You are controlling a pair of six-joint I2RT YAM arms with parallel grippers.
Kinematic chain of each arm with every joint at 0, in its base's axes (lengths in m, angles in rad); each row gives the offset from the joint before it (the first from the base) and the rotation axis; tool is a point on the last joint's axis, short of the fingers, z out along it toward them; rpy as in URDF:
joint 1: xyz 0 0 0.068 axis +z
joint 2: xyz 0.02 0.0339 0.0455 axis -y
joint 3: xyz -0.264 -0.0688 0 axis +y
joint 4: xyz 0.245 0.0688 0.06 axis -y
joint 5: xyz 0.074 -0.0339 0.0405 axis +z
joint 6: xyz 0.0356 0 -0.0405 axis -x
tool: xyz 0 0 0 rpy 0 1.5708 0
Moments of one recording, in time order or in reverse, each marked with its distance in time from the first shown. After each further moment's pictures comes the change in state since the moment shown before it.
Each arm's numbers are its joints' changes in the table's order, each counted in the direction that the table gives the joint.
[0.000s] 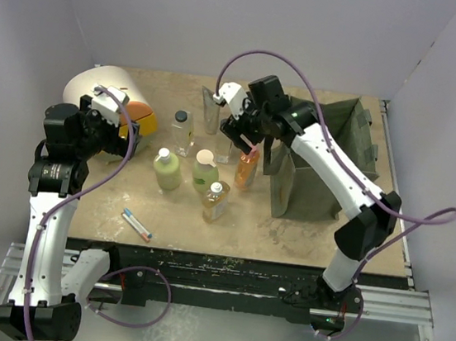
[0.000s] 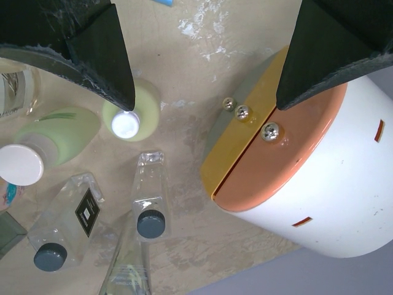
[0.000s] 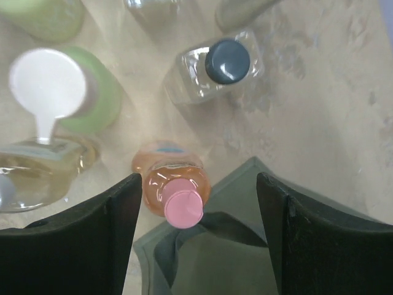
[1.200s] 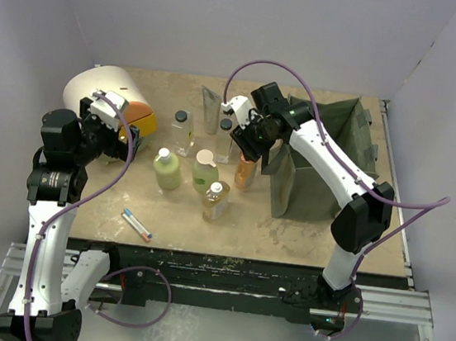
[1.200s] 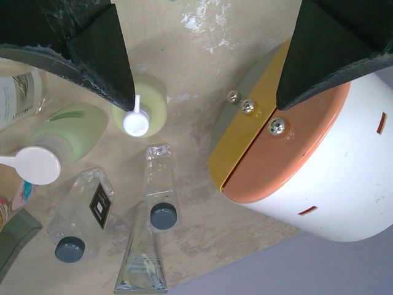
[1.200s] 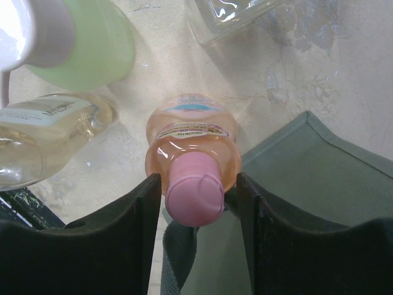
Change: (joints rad) left arm 0.000 0.052 0.027 0.024 -0.046 0.001; right arm -0.062 -0.089 0.051 -0.134 0.042 -0.083
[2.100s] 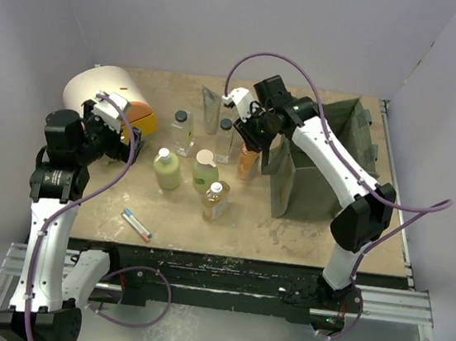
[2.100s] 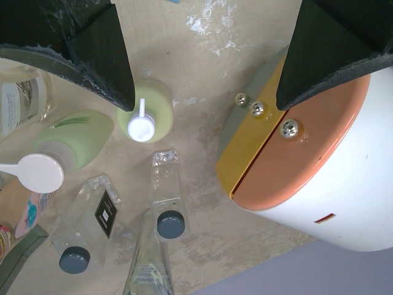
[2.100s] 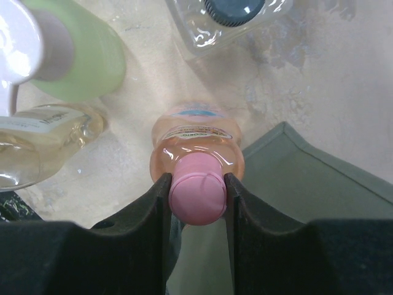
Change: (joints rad) left arm 0.000 -0.010 0.026 0.005 -0.024 -0.002; right arm -0.005 -0.005 -0.060 -0.008 -0.005 0.033
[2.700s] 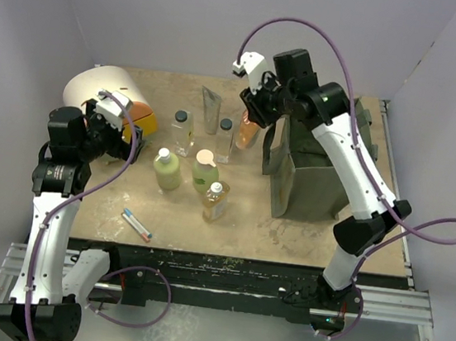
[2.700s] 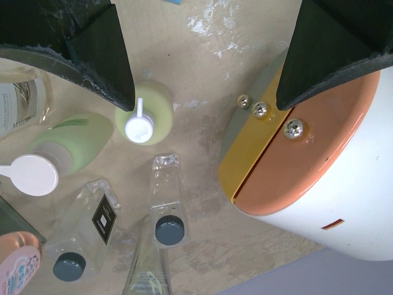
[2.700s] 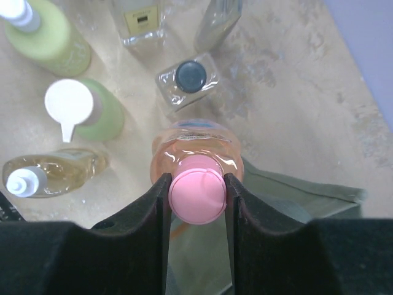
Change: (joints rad) left arm 0.000 -0.035 0.000 0.003 0.000 0.000; right arm -0.002 0.029 -0.301 -0.072 0.005 -0.008
